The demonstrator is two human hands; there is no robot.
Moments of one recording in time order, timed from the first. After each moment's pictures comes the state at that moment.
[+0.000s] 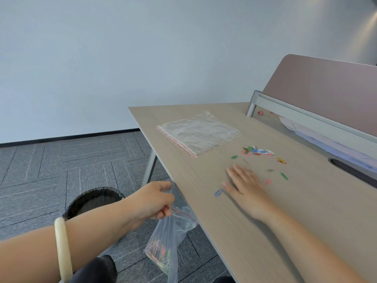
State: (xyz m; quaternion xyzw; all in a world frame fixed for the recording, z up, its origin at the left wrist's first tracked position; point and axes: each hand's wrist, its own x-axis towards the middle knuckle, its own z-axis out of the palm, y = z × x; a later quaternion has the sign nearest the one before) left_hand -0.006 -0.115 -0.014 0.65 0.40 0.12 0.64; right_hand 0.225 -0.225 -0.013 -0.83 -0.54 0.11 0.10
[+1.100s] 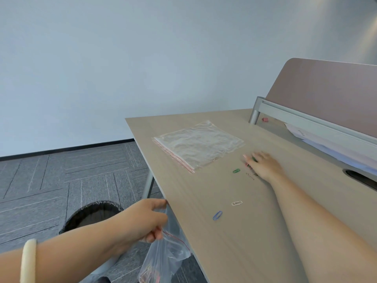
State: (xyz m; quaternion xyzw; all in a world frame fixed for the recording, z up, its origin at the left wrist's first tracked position) left_hand 0.001 -0.107 -0.010 0.66 0.41 0.10 0.62; right_hand 0.389 -0.126 -0.017 -0.91 -0.41 0.05 0.12
